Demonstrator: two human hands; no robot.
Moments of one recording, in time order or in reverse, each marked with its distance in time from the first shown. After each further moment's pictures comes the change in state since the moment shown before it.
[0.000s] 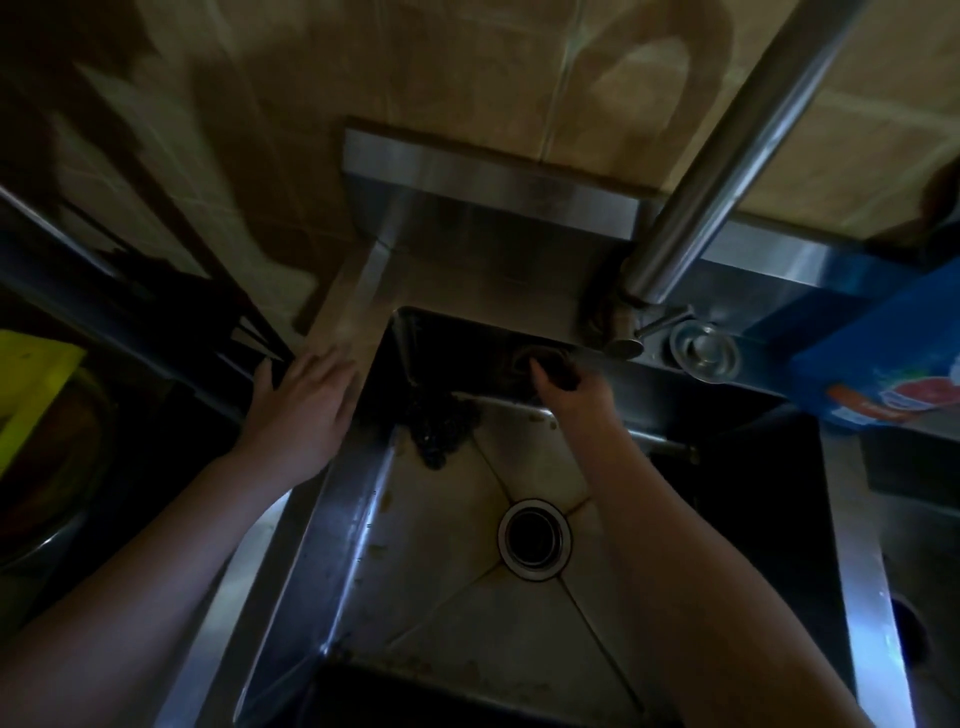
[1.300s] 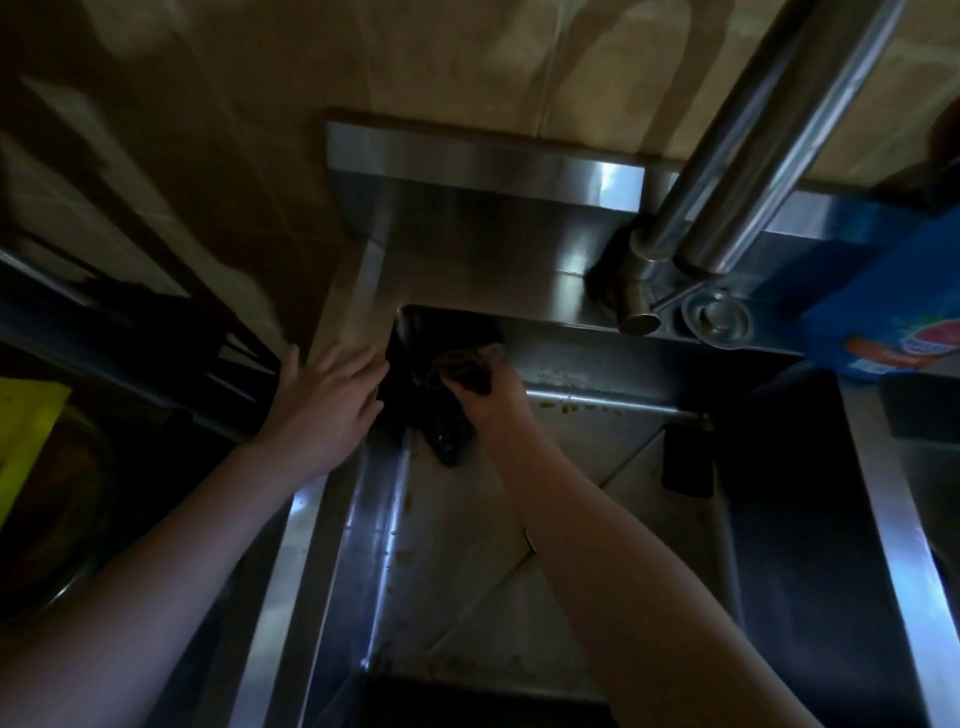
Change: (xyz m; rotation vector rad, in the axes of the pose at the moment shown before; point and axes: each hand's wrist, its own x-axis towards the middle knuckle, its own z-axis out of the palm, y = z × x) left_hand 0.026 -0.015 0.006 0.087 -0.104 0.184; right_hand -0.007 0.032 0.105 0.375 0.015 0.249
